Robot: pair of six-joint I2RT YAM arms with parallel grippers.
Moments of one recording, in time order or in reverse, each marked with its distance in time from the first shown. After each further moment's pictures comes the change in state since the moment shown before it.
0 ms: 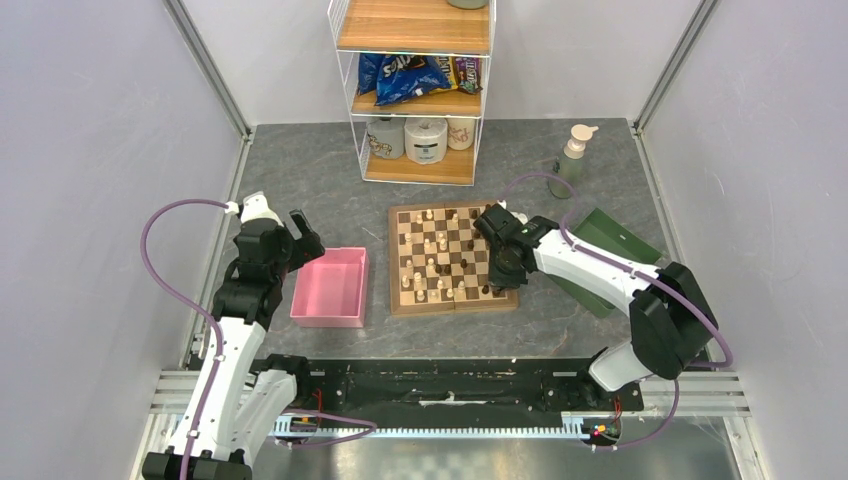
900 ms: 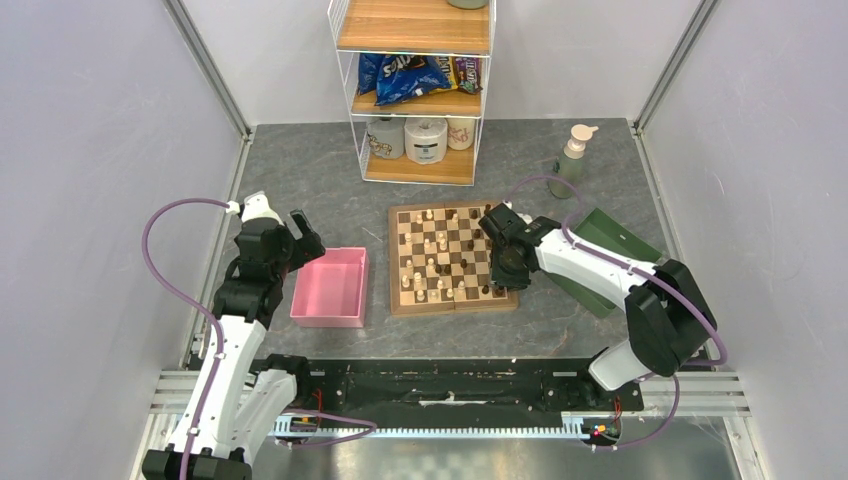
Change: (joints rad) left arm 0.000 0.010 0.000 0.000 0.001 0.000; right arm -0.048 0.017 -0.037 0.049 -0.013 0.001
